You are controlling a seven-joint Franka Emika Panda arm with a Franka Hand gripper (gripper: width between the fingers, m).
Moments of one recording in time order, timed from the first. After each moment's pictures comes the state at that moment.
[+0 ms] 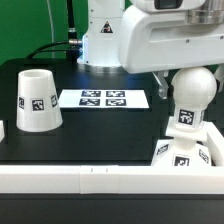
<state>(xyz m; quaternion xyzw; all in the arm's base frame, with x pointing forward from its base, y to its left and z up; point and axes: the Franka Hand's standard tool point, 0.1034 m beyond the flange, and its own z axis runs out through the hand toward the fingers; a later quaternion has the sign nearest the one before) 0.621 0.083 0.114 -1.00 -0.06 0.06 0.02</state>
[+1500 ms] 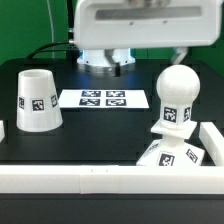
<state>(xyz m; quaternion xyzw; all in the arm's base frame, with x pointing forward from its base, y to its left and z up) 0.551 0.016 0.116 -1.00 0.00 0.08 0.01</state>
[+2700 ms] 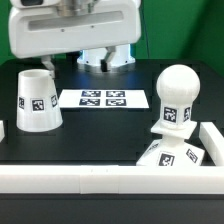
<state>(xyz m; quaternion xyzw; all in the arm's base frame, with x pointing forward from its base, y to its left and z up) 0.506 -0.075 0.110 -0.99 -0.09 0.07 0.04</state>
